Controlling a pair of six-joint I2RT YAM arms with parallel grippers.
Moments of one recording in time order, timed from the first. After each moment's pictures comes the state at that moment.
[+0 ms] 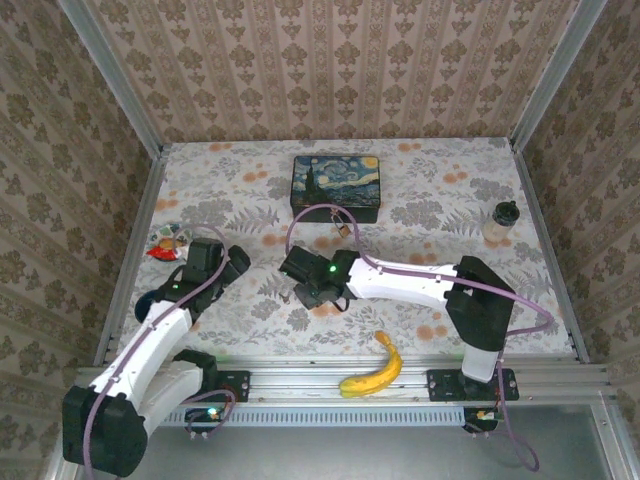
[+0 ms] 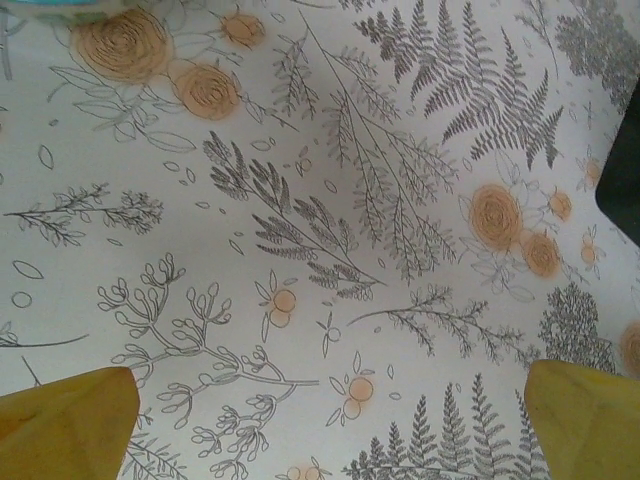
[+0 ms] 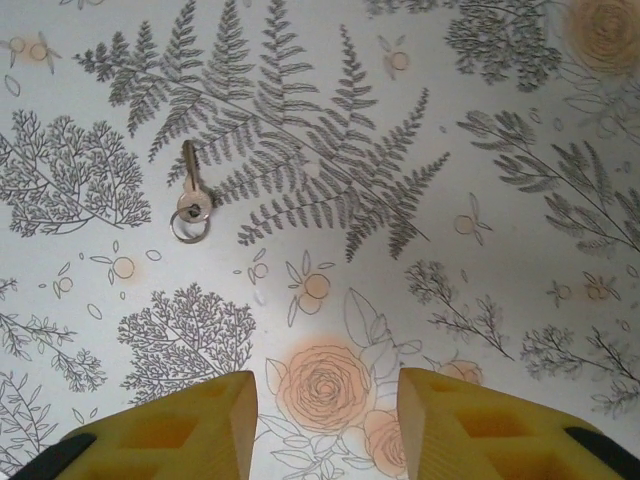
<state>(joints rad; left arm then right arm) -0.29 0.89 0.54 -0.51 -0.16 -0.83 1.07 1.81 1.34 -0.69 0.21 0.39</state>
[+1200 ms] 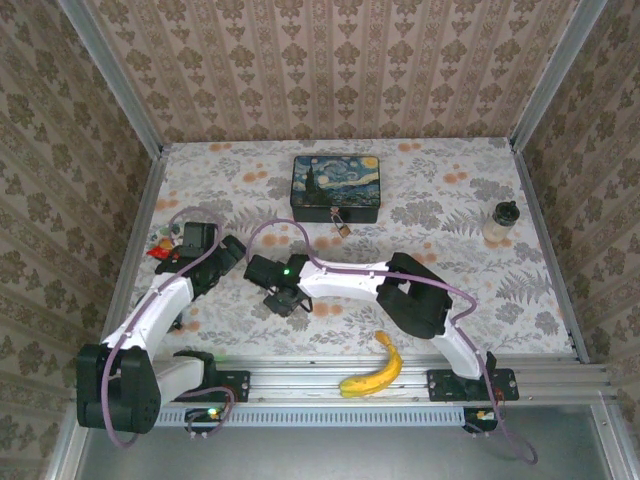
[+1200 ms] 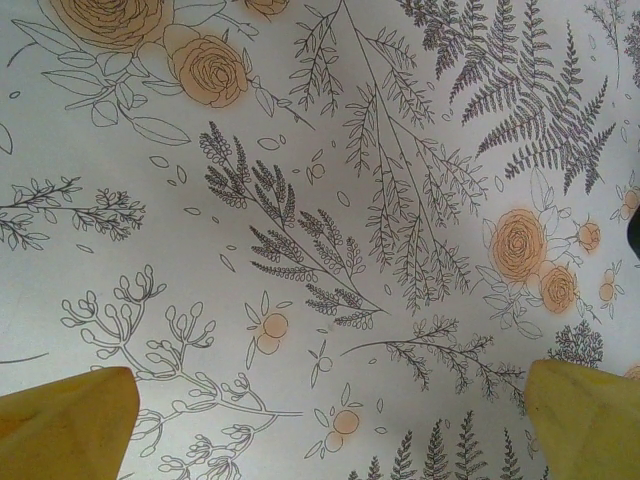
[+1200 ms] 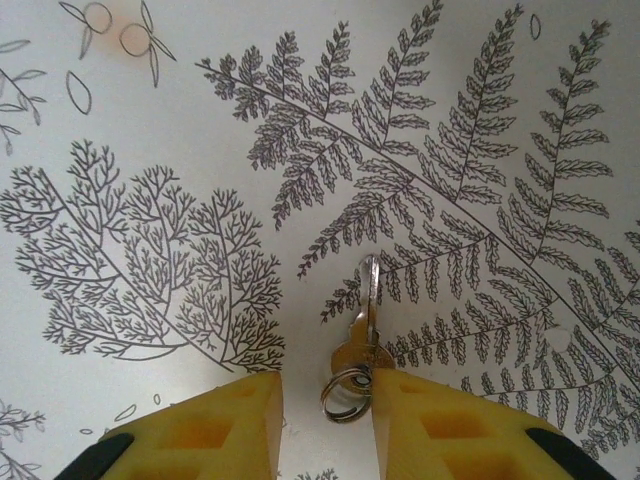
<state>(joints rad) -0.17 1.12 0.65 -0.50 -0.02 -0.86 1.11 2.19 1.67 -0.75 0.13 0.26</state>
